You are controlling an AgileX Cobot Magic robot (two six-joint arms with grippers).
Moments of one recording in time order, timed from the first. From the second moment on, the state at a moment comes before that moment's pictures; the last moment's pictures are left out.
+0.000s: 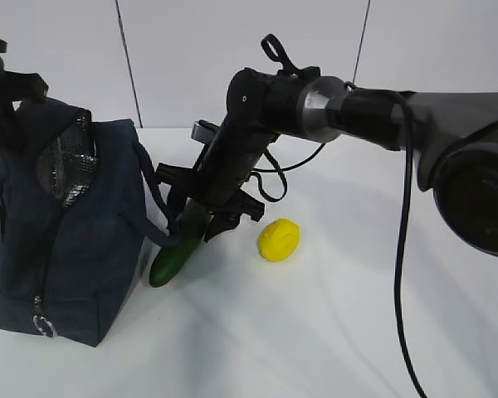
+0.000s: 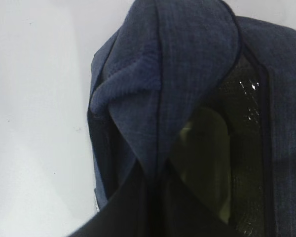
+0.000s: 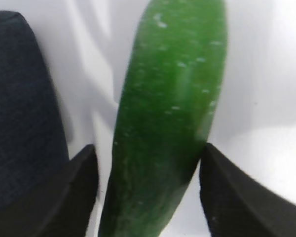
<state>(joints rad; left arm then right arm) -0.18 1.60 -1.28 -0.09 0.89 -0.17 0.53 2.48 -2.09 0.42 0.98 0.43</state>
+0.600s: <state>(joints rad) -0.18 1.60 -1.28 -0.10 0.89 -0.17 0.53 2.48 -2.11 0.39 1.01 0.43</state>
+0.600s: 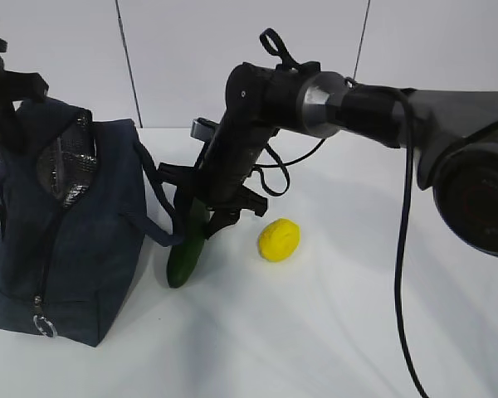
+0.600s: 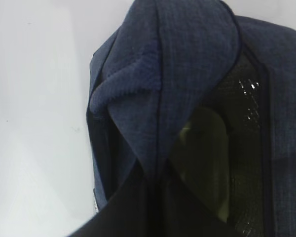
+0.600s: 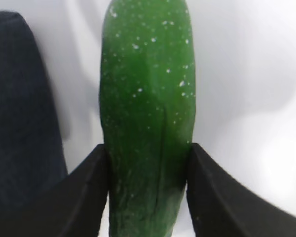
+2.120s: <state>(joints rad) -0.18 1.60 -1.28 -0.16 0.88 -0.17 0.53 2.12 -2.26 0.45 1.25 0.27</state>
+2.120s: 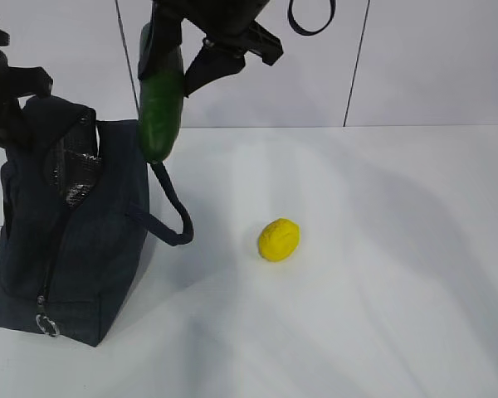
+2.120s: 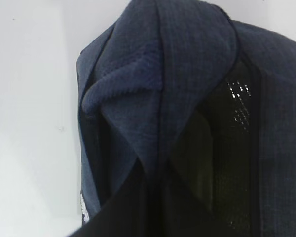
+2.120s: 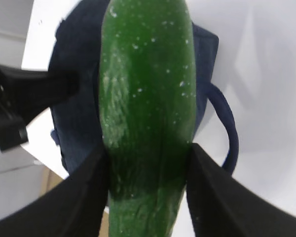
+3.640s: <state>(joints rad) -0.18 1.60 -1.28 -0.48 0.88 -0.05 0.61 2.28 -2.19 0.56 1.11 0.20</state>
